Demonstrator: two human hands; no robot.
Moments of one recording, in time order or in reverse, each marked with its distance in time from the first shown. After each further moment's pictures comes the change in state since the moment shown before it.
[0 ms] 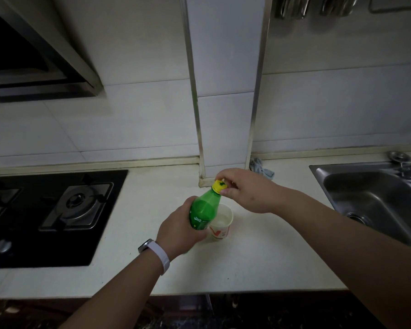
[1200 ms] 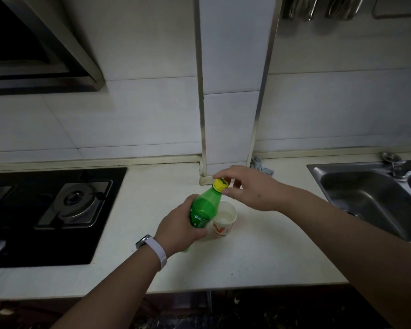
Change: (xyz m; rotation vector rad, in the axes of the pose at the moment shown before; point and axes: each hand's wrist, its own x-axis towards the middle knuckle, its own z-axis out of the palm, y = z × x) left_hand -0.003 -0.021 -0.016 -0.044 -0.052 0.060; right_hand 0.003 -0.019 0.009 0.050 0.031 -0.008
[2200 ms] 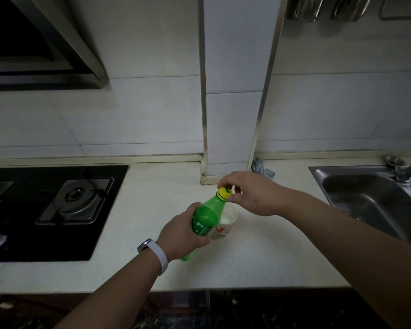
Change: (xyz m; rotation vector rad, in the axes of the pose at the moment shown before) left_hand -0.005 -0.005 0.012 -0.002 -0.104 -0.038; right_hand -0.001 0.005 0.003 -0.139 -0.116 0.031
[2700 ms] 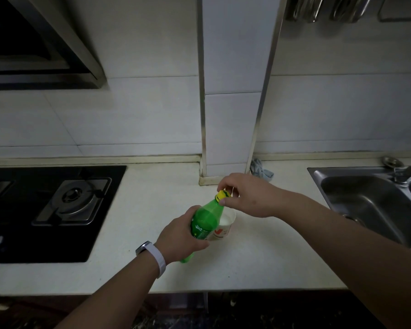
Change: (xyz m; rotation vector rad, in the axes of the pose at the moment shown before) left_hand 0.004 -0.007 0.006 -0.048 -0.028 0.023; right_hand 0.002 0.001 0.002 0.032 0.008 0.001
